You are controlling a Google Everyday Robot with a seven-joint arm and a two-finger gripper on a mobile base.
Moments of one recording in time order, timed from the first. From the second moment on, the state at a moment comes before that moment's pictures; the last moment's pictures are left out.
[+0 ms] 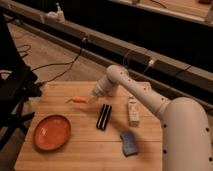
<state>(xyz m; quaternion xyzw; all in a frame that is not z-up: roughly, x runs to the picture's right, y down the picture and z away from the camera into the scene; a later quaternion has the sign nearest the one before) -0.067 0.067 0.869 -0.39 -0.28 0.20 0.85</state>
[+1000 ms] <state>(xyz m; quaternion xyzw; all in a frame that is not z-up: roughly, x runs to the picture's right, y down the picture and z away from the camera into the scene) 0.091 0.058 0.807 -0.37 -0.14 0.28 0.87</state>
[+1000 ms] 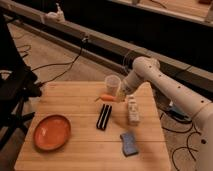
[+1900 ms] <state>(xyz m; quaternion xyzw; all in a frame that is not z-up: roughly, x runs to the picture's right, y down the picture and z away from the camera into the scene) 0.105 0.083 0.791 -0.37 -0.11 0.26 0.88</state>
